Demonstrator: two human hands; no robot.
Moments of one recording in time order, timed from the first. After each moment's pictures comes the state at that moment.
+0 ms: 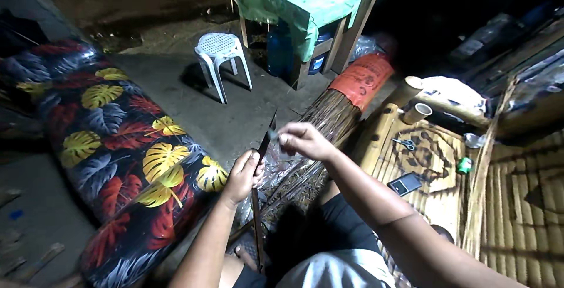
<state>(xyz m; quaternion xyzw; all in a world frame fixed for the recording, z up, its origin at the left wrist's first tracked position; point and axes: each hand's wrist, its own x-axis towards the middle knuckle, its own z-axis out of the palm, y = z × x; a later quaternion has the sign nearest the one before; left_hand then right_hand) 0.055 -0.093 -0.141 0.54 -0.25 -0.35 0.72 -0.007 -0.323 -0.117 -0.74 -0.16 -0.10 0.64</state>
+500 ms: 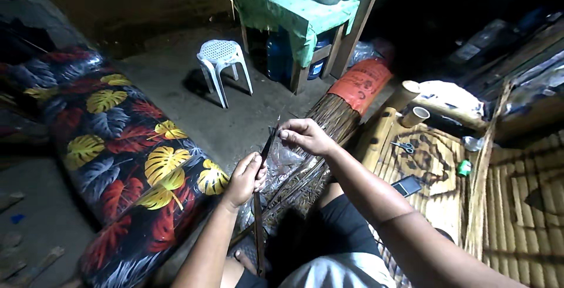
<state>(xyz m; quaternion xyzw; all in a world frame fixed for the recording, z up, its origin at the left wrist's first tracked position) 0.047 -0.095 -0.132 0.53 -0.26 -0.37 0.72 -0.002 -0.336 -0.104 -0.77 -0.18 -0.14 0.59</state>
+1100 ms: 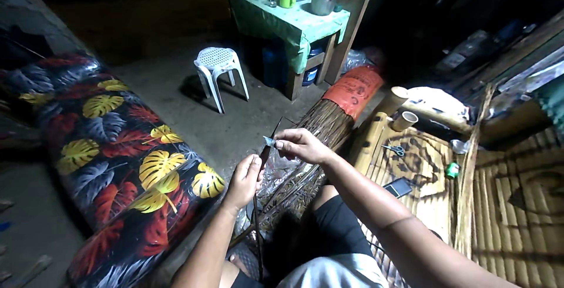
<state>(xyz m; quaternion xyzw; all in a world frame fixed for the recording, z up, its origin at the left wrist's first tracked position) 0.031 -0.106 -0.126 0.64 -0.29 -0.27 0.66 -0.022 -0.338 -0.103 -0.77 -0.15 -0.07 0.61</state>
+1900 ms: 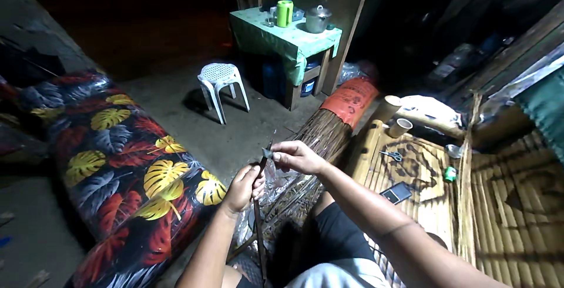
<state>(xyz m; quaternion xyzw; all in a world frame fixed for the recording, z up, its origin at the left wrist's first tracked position) 0.033 -0.091 -0.127 0.50 -0.25 -0.40 0.73 -0.029 -0.317 -0.107 -0.74 -0.18 -0.06 0.64</state>
